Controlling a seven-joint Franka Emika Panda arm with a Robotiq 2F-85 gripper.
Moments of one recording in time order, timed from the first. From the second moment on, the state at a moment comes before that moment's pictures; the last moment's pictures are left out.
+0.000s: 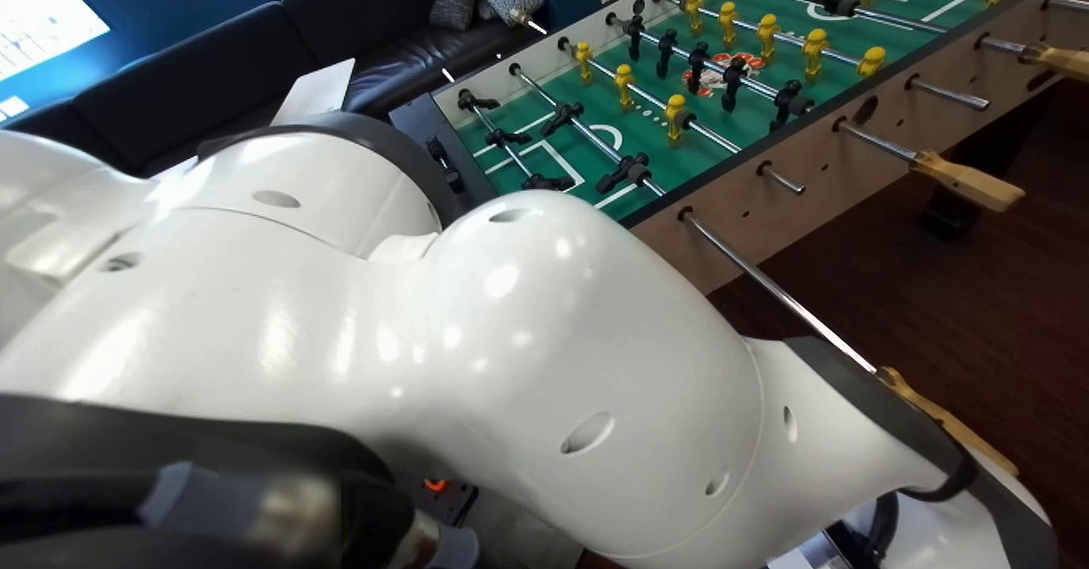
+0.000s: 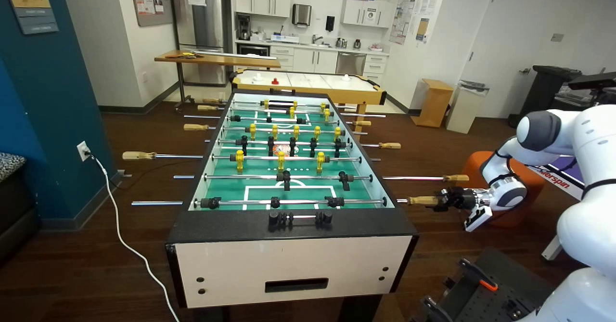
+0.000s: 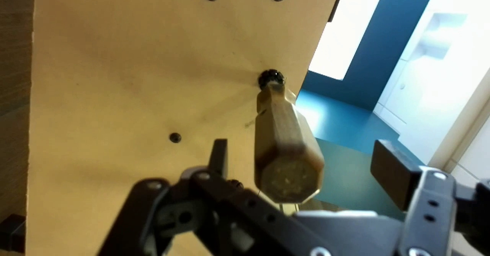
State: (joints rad) arm -0.97 1.11 -0.19 -1.61 1.19 1.29 -1.56
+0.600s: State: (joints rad) arm -0.97 1.11 -0.19 -1.60 1.21 1.30 -1.56
